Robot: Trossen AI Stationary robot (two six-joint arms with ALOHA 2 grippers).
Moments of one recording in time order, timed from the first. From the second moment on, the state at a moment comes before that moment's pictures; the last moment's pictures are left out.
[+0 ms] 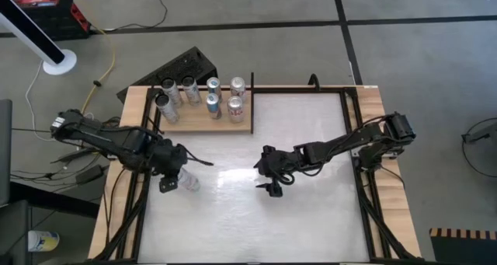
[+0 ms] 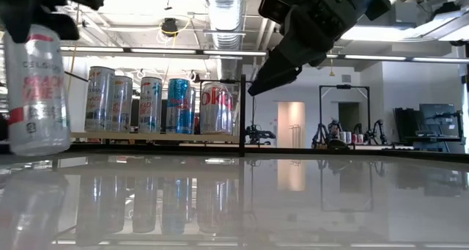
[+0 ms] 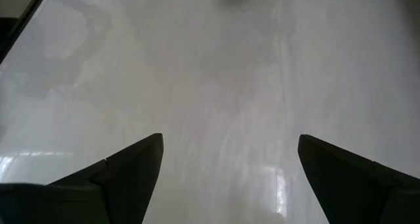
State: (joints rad) left arm -0.27 1.04 0.97 -1.16 0.04 -0.63; right arm 0.18 1.64 0.99 -0.05 0.03 0.08
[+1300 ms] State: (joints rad) left arm -0.18 1.43 1.23 -1.31 -0.01 -0.24; right arm 0.17 1.64 0.99 -0.02 0.03 0.04
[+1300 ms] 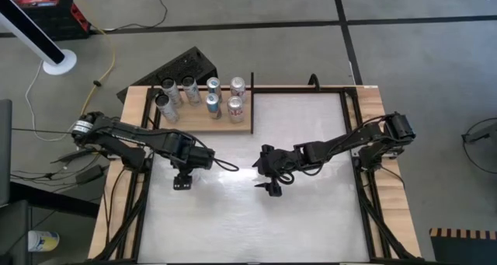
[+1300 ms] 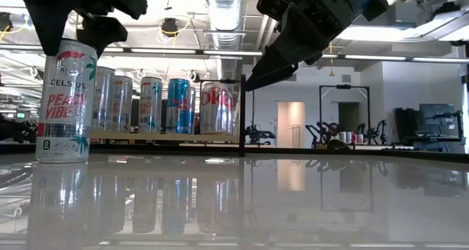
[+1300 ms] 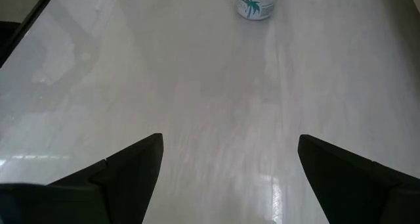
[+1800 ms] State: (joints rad) left arm -0.17 1.43 1.22 -1.29 -0.01 -0.53; right arm 0.17 1.64 0.99 -0.02 0.03 0.04
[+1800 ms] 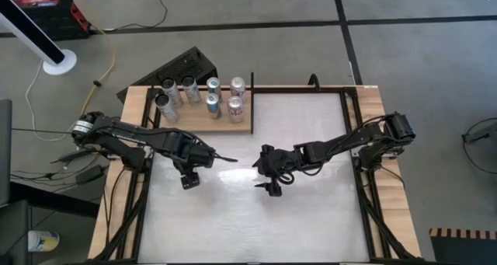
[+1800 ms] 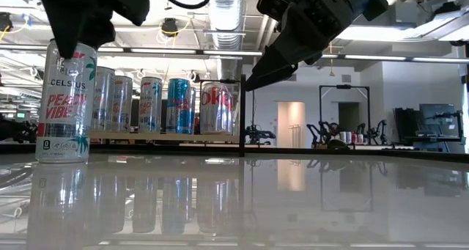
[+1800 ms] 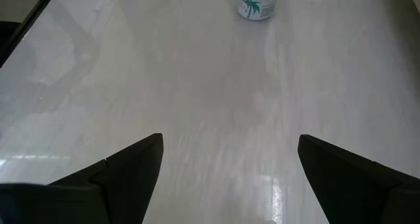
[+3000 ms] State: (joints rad) left arm -0.10 1.43 1.32 -1.34 -0.12 -0.38; right arm 0.17 1.64 0.99 -0.03 0.02 0.04
